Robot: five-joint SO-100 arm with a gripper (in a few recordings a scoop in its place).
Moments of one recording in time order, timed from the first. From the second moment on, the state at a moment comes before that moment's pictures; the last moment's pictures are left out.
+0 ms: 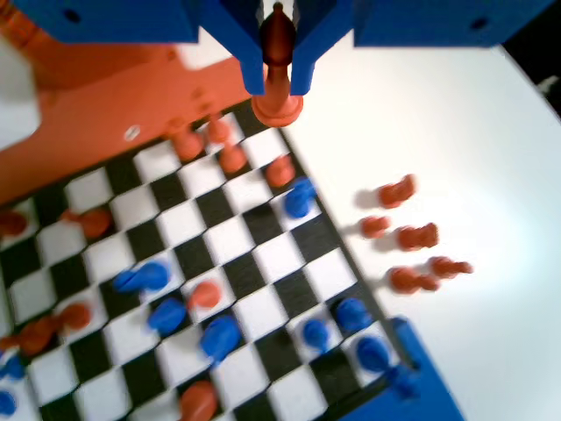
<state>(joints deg) 22.5 74.5 81.0 75.0 -84.6</state>
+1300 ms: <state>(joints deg) 47.5 57.7 74.4 71.1 -95.8</state>
